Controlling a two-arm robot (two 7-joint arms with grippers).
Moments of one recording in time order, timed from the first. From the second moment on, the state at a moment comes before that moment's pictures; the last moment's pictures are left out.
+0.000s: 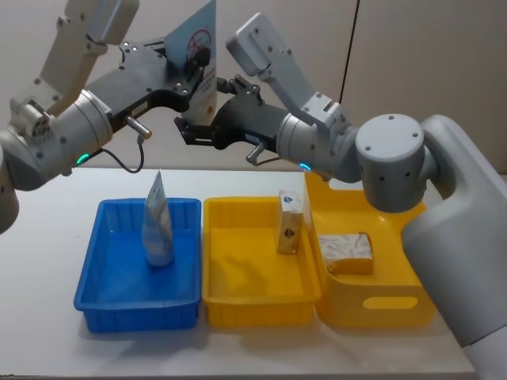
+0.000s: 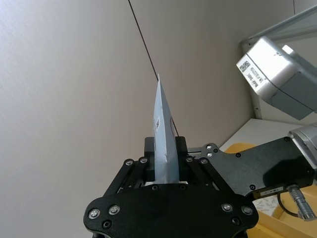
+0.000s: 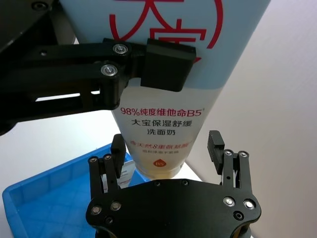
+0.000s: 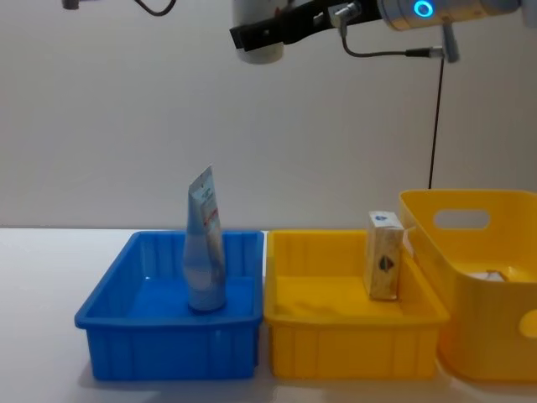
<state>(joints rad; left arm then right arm) -0.71 0.32 0.42 -1.59 -0.25 0.18 -0.39 0.82 0.12 -0.46 -1.27 0.00 0.29 0.54</state>
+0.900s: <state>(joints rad) -0.71 0.32 0.42 -1.59 -0.25 0.18 -0.39 0.83 0.11 -0.46 -1.25 0.00 0.29 0.53</state>
